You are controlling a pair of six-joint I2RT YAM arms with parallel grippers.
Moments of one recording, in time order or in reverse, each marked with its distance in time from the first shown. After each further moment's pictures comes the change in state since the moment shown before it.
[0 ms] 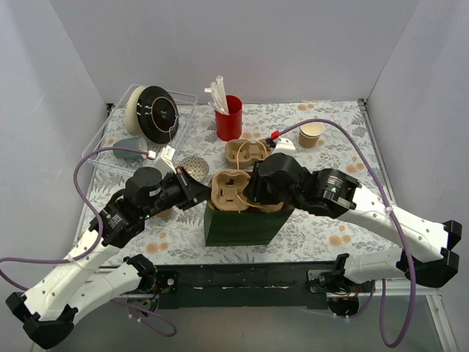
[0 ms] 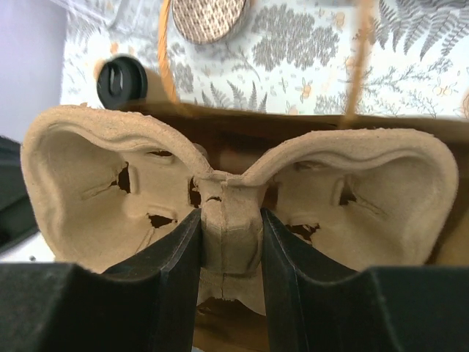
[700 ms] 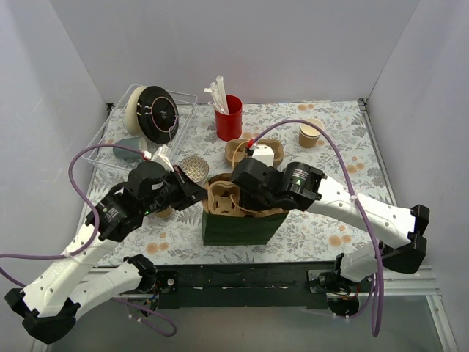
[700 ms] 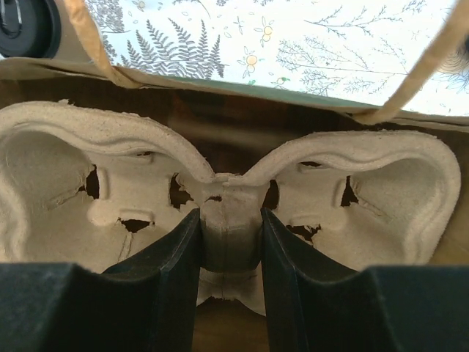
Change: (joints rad) left arm 0.000 0.074 0.147 -0.222 -0.068 -0.061; right arm 0.064 0.235 0.193 -0.262 0.002 0.023
